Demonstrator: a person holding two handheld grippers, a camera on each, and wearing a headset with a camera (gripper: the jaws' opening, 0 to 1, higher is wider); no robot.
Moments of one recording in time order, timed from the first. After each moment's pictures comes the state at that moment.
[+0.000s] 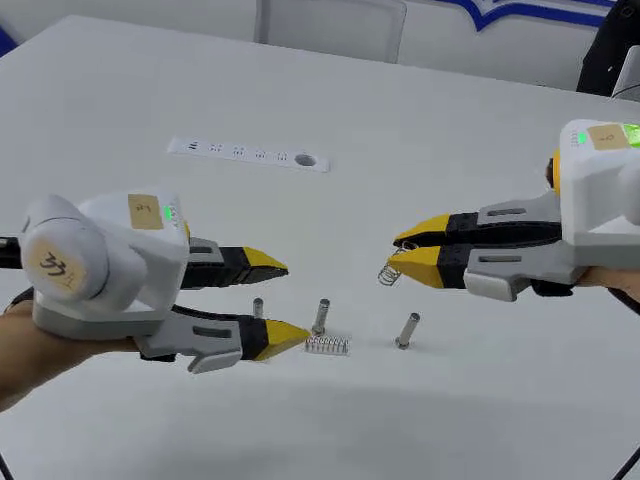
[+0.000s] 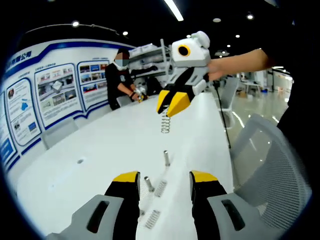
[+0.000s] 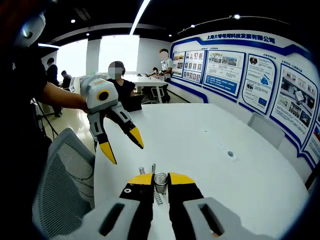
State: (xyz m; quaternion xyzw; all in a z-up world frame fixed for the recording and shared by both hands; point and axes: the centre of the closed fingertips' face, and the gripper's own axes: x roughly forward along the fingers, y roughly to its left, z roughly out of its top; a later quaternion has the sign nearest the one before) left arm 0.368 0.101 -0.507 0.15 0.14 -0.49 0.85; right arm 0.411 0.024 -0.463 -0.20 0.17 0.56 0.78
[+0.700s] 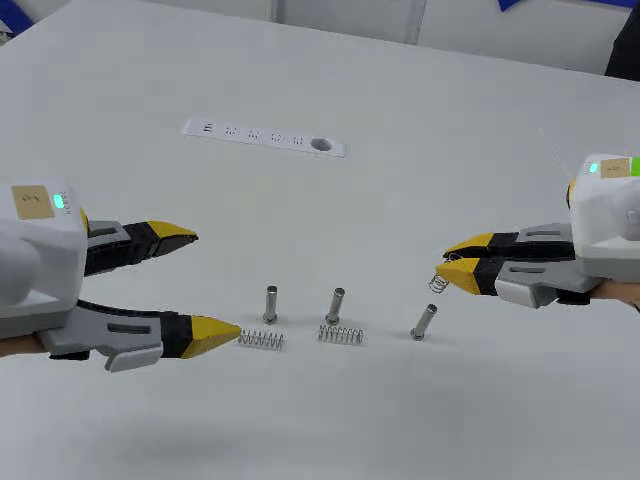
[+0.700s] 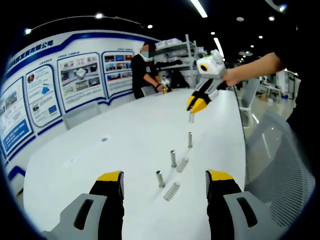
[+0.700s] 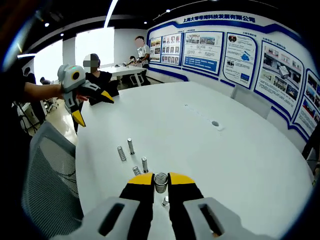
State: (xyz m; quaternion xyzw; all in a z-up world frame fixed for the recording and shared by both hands) left arm 0.375 0.175 -0.520 0.13 0.17 -0.40 0.89; right arm 0.449 -0.018 -0.526 -0.17 0.25 0.48 0.82
